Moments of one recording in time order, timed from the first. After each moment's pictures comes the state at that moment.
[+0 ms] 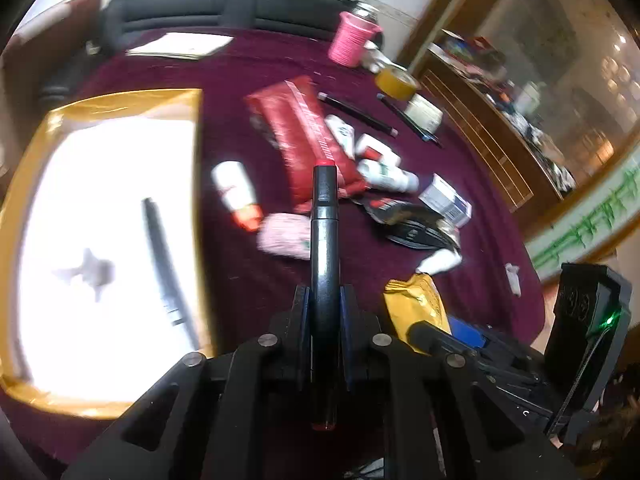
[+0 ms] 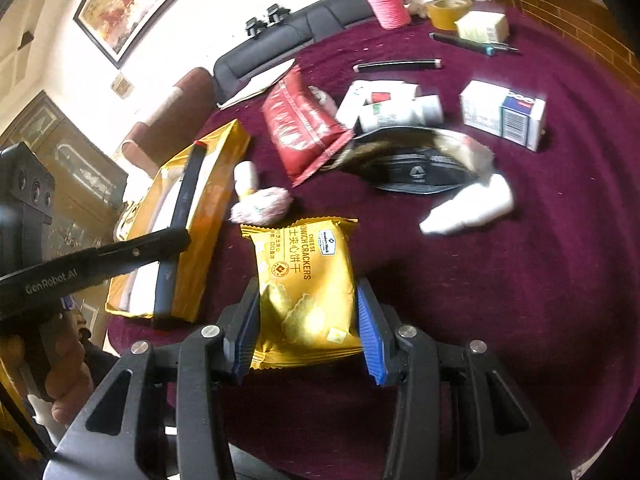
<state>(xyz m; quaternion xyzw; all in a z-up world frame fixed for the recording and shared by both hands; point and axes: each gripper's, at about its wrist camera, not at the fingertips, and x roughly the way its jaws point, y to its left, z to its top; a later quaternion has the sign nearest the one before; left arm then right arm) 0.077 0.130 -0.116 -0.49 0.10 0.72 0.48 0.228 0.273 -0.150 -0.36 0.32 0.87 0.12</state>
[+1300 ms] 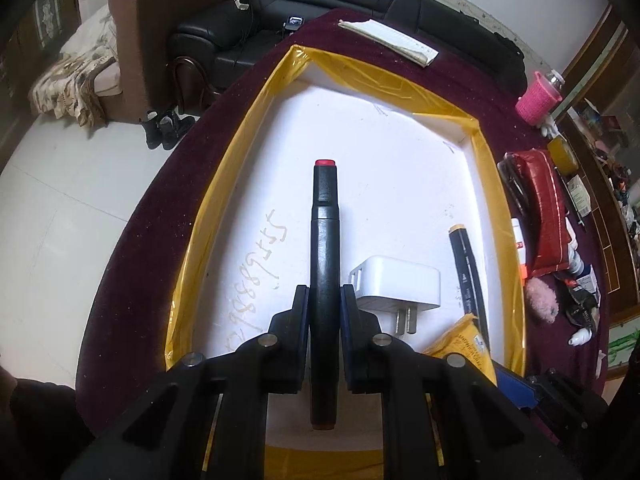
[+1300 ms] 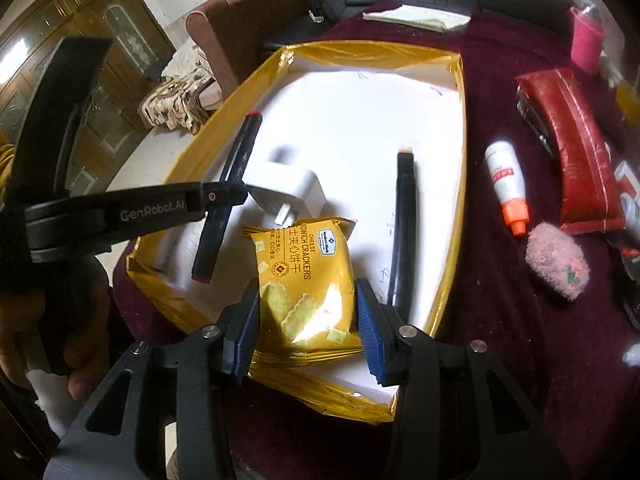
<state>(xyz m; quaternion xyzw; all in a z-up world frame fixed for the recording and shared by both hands) -0.074 0.010 -0.169 -0.54 0.06 0.79 0.28 0.049 0.114 -0.157 -0.49 0.16 0.86 -0.02</state>
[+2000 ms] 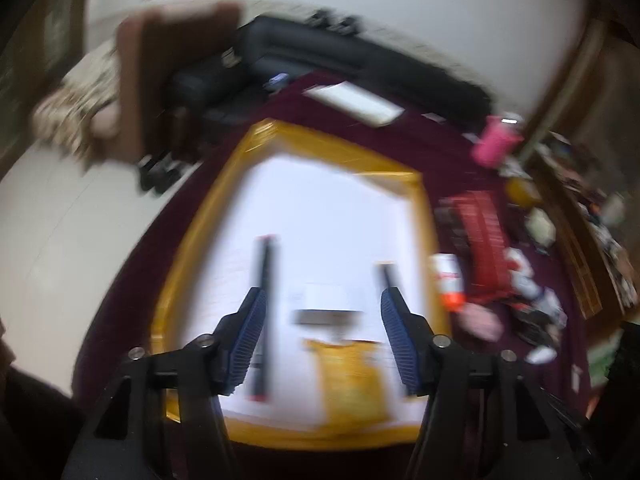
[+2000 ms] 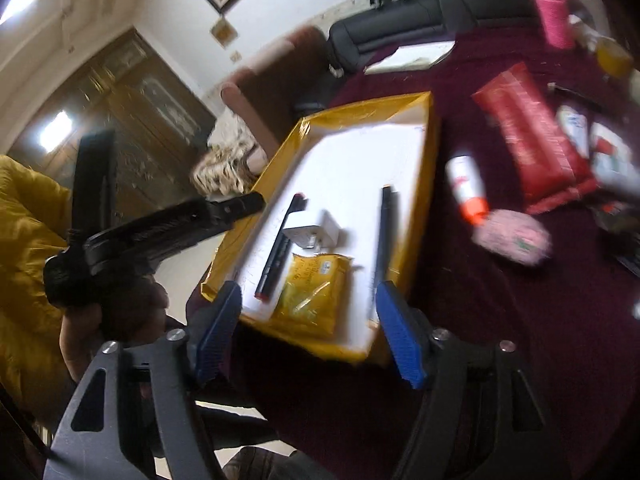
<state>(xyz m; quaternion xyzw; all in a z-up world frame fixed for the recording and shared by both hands) -0.007 0.015 -0.105 -0.44 0.01 0.84 0.33 0.135 0.166 -0.119 -0.36 0.27 0.89 -0.07</state>
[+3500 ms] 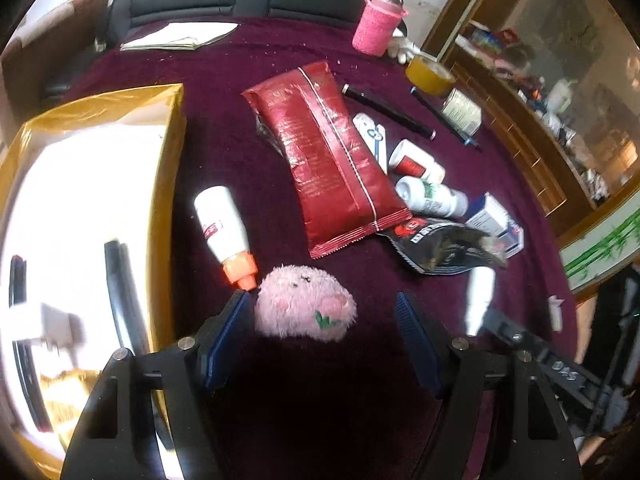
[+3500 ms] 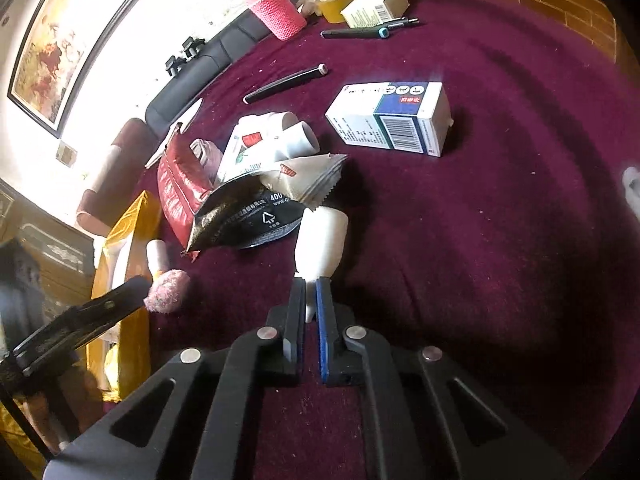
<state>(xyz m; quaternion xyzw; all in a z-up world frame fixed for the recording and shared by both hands) 0.051 0.208 -0.158 -0.50 0.13 0.73 0.44 0.230 0.366 -0.180 -0.34 0.42 0.82 0.20</state>
